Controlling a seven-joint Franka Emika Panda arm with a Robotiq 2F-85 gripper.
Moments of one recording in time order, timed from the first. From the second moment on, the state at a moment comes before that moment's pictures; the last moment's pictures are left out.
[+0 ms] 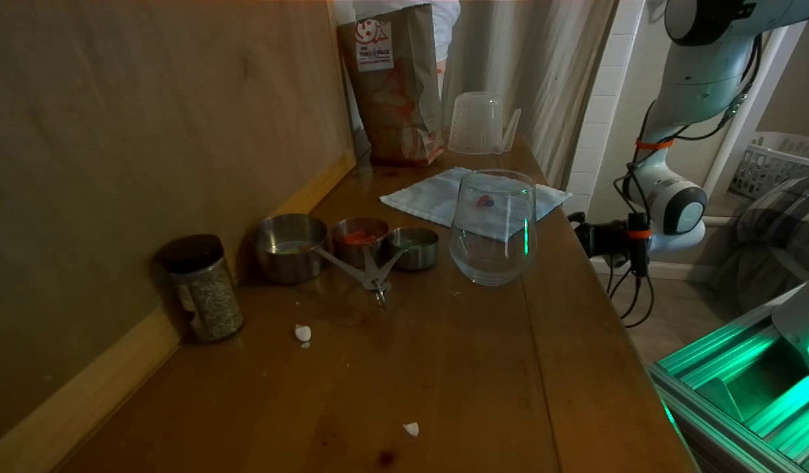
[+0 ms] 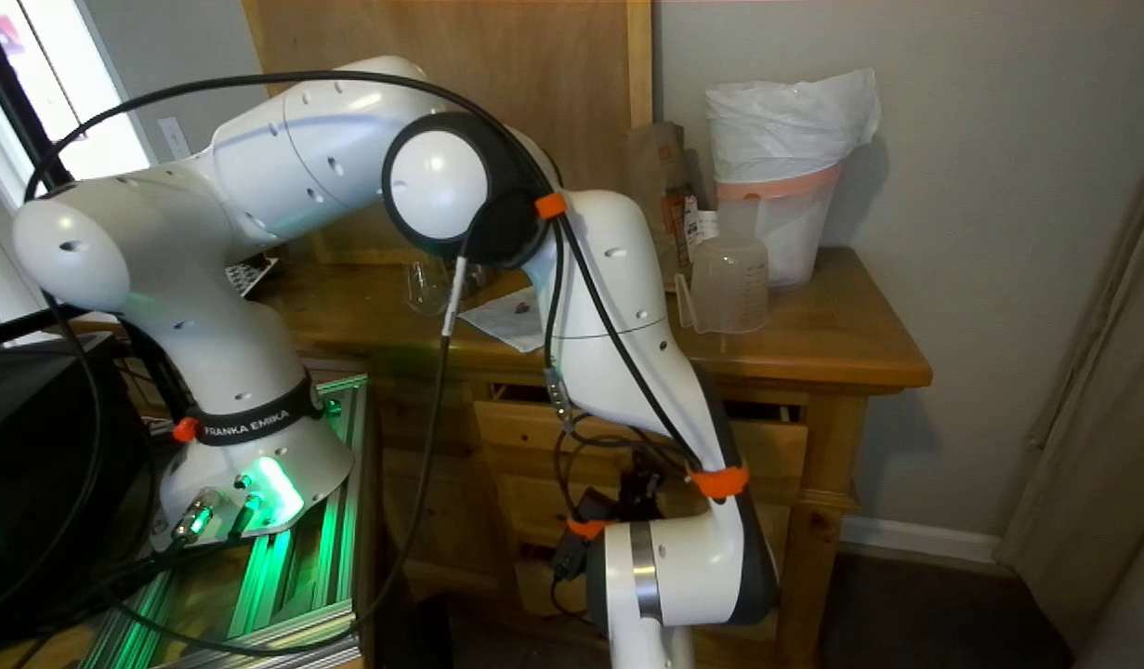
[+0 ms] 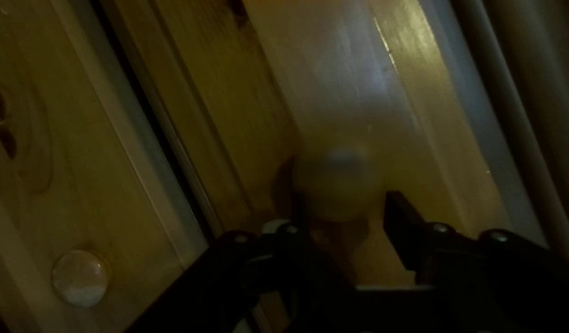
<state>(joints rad) -0.43 1.29 -0.24 -1.75 1.45 1.39 -1.03</state>
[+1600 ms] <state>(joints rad) -0.42 1.30 -0.23 -1.75 1.45 1.37 -1.00</state>
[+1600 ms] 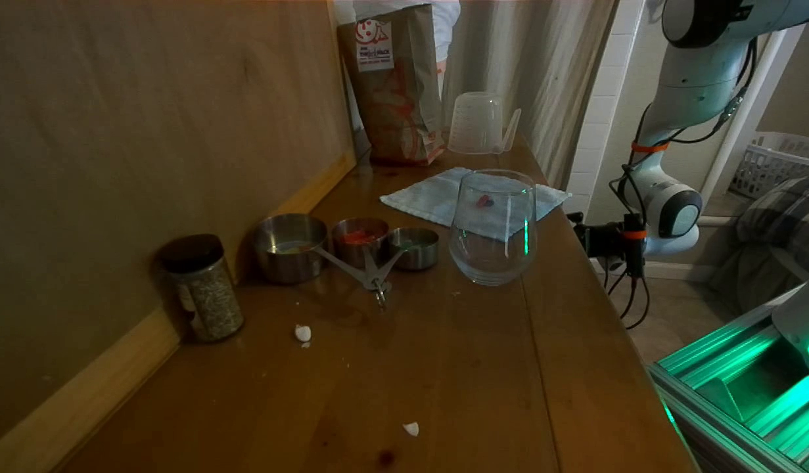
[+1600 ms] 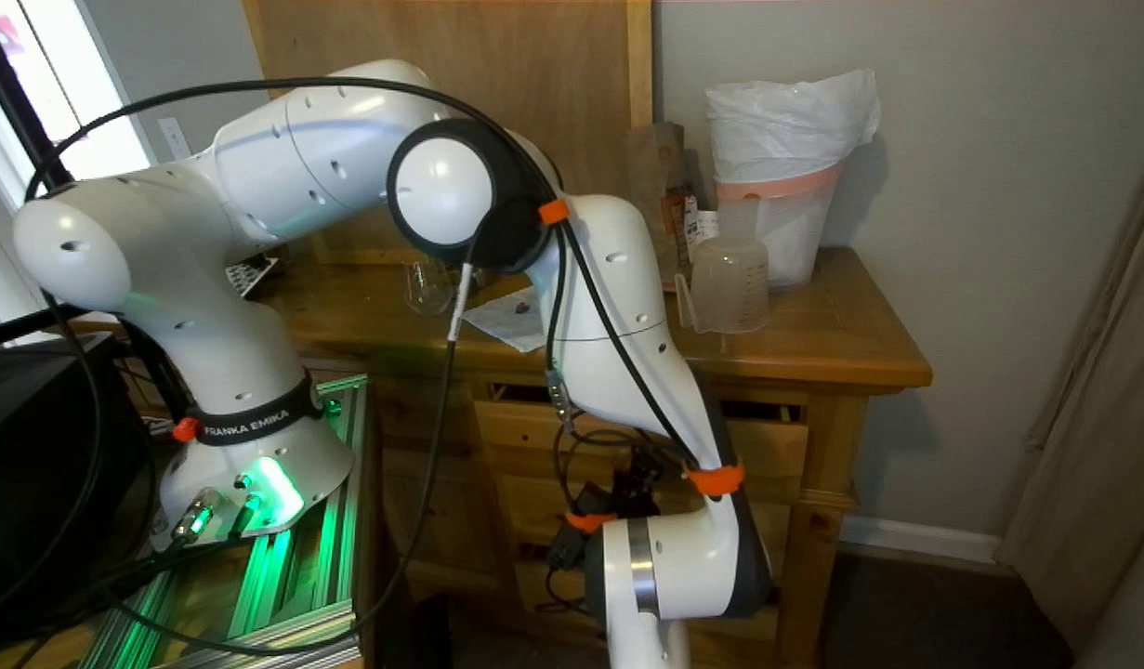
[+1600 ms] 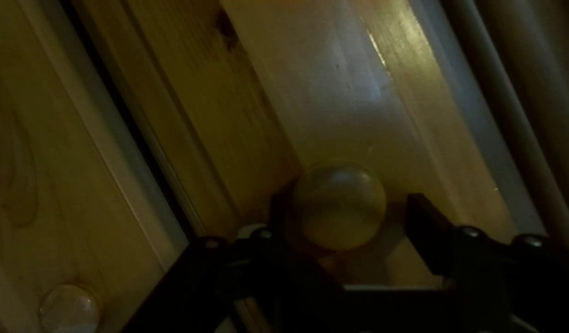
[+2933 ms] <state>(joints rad) -0.42 1.30 -0.23 -1.75 1.45 1.37 -0.99</state>
